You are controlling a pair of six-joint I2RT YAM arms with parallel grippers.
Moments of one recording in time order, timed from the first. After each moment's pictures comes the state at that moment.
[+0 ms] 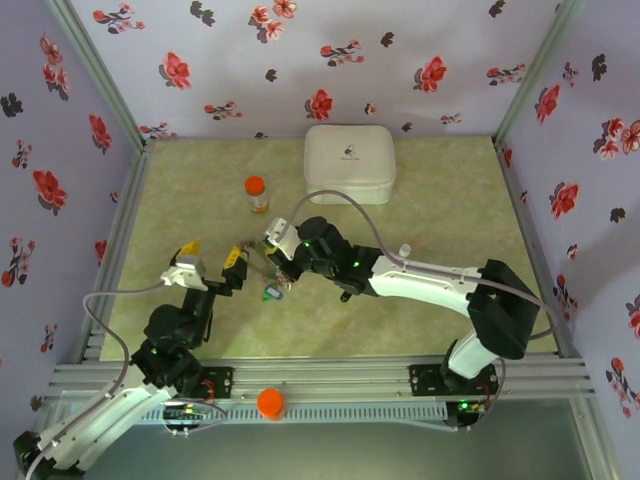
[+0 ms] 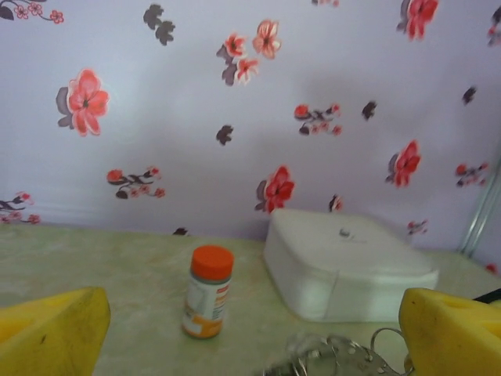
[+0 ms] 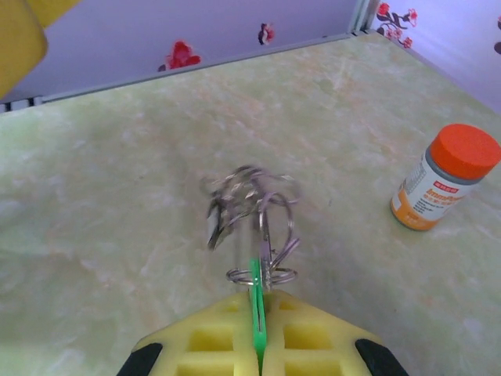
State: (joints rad) left arm -0.81 0.21 0.12 0.29 -0.58 -0.08; right arm 1.04 1.58 1.05 0.08 -0.06 -0.12
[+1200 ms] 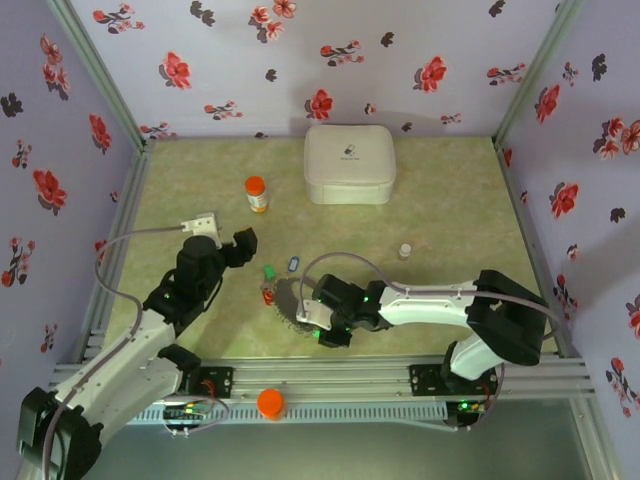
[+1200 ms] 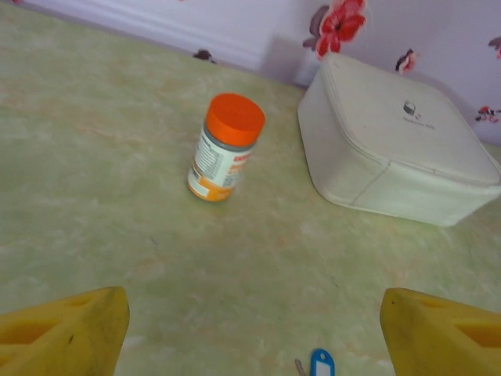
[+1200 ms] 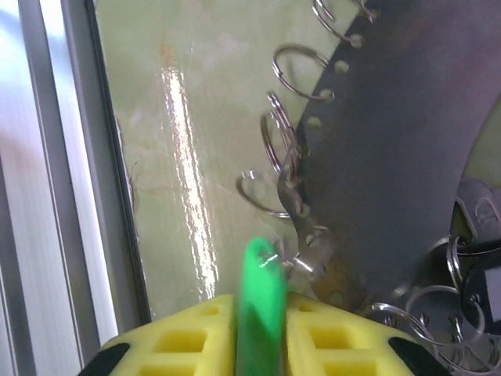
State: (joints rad) left arm -0.53 0.81 0.49 -0.06 -0.26 -0.50; right arm 1.15 1.52 0.74 -0.38 -0.25 -0.20
